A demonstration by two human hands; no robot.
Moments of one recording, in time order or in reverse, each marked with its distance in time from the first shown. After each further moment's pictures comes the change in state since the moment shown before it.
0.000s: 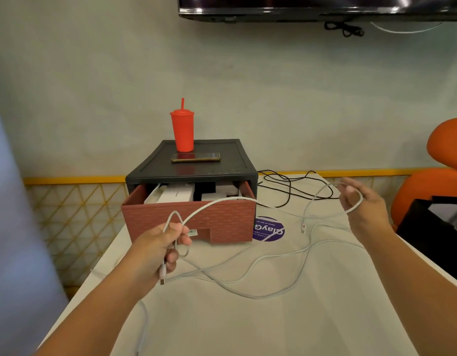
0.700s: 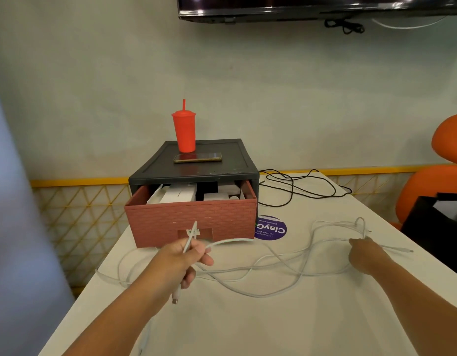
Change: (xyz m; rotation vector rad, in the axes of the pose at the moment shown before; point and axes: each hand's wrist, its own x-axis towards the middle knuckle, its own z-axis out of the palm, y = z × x) left_hand -0.016 -0.019 0.015 0.272 -0.100 0.043; right_hand -0.028 0.053 -0.036 -1.518 -0.286 0.441
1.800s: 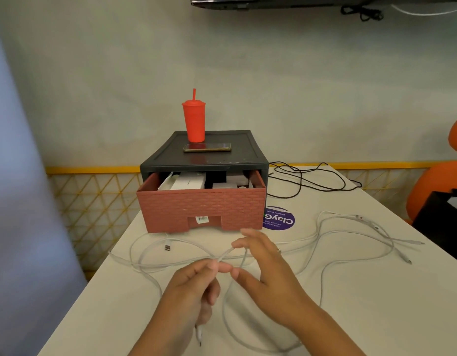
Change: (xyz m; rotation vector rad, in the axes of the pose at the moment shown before) left_hand -0.065 -0.022 0.021 -0.368 0.014 -0.007; right_hand -0.182 -0.133 0.031 0.699 0.083 -0.997
